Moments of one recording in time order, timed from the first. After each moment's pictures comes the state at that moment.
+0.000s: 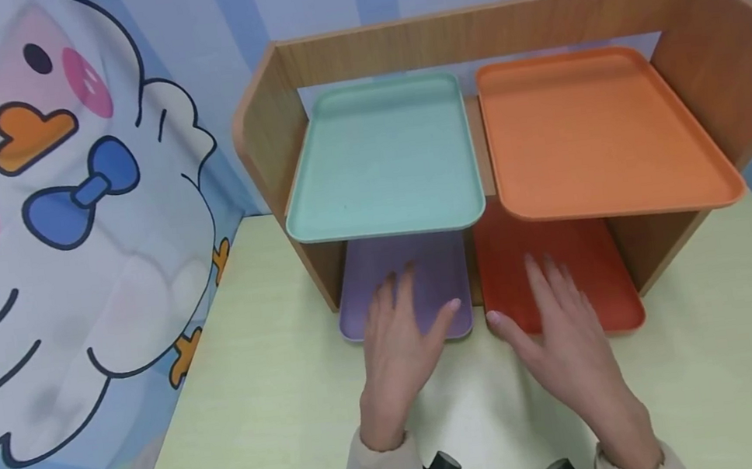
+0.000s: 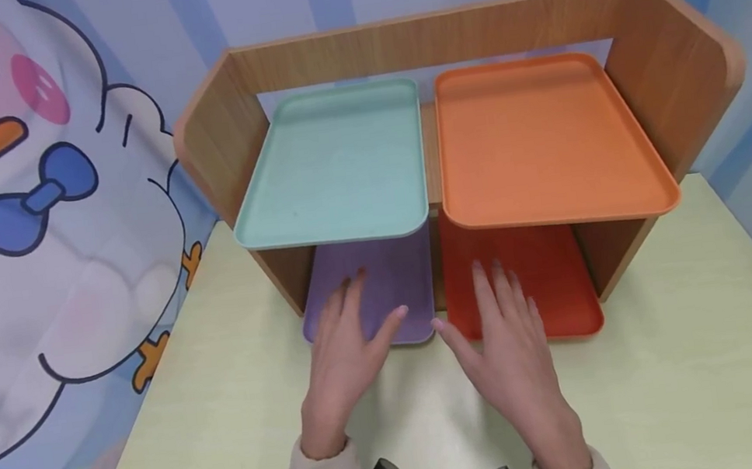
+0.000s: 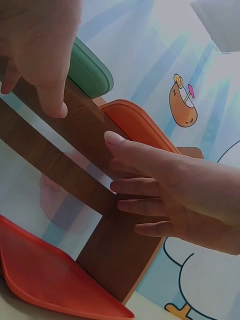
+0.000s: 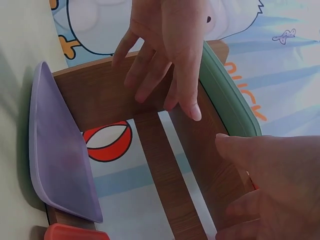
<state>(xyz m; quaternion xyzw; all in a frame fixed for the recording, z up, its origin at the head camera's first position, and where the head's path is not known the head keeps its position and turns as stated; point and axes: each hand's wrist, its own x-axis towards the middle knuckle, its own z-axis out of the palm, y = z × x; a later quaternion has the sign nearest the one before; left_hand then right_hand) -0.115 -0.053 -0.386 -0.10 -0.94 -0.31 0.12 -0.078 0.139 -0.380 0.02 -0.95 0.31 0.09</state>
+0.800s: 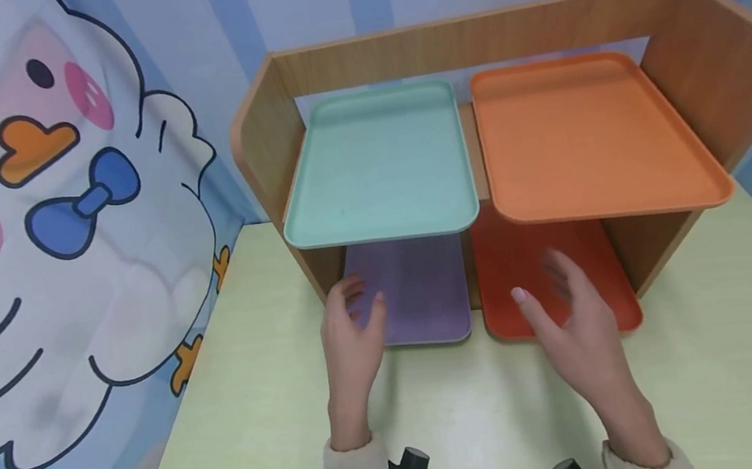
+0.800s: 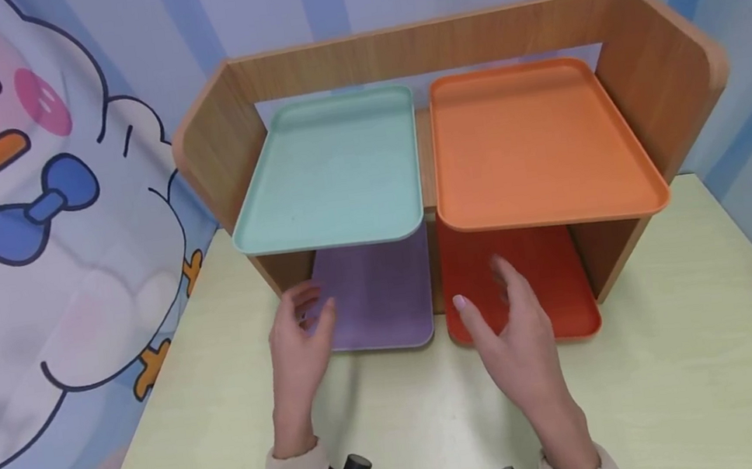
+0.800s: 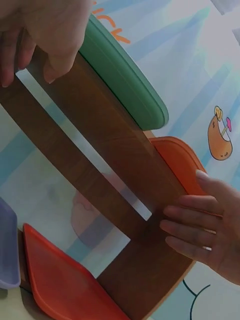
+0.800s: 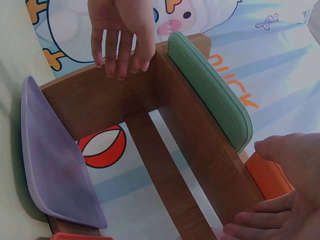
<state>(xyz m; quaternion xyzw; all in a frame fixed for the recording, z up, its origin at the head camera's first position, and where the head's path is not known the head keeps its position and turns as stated) -0.133 -0.095 -0.396 -0.02 -0.83 -0.53 0.18 -0.078 0.148 -0.374 -0.03 -0.86 0.49 0.15</state>
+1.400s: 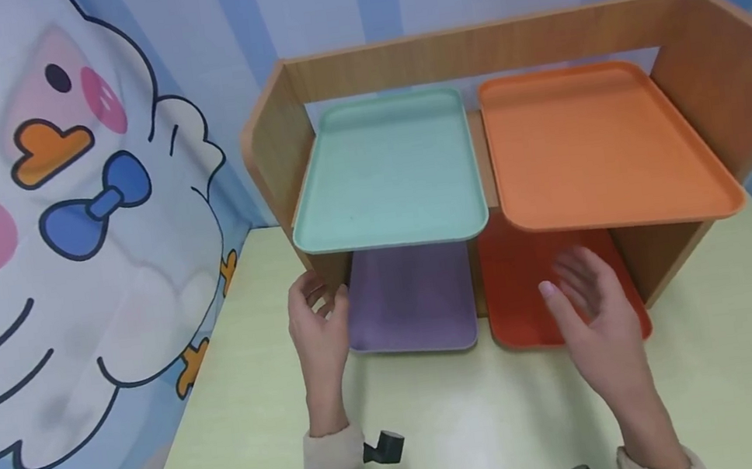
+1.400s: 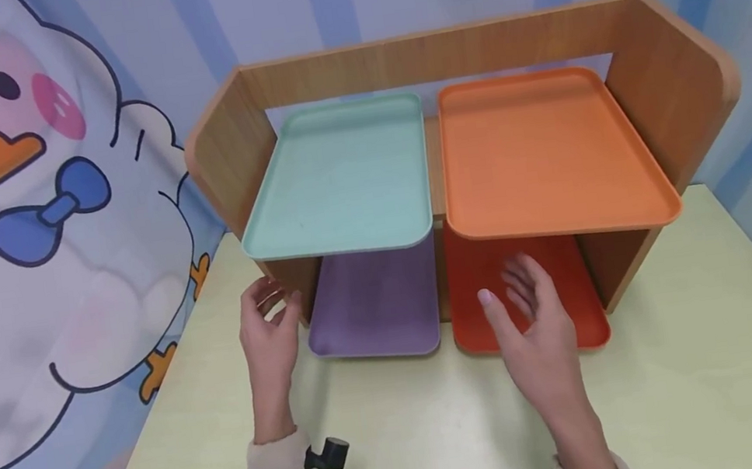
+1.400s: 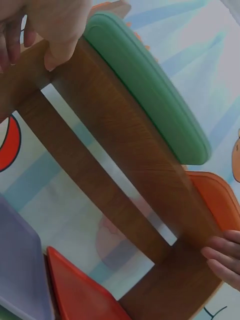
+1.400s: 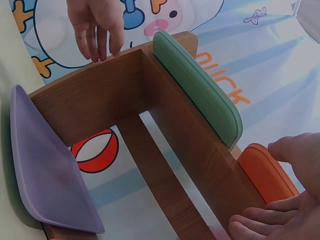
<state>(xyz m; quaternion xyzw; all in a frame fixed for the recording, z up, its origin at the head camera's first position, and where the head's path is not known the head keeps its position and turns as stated) -0.158 -0.131 -0.396 0.04 -0.78 -0.59 0.22 -0.082 0.154 -0.364 -0.03 -0.79 0.59 0.18</state>
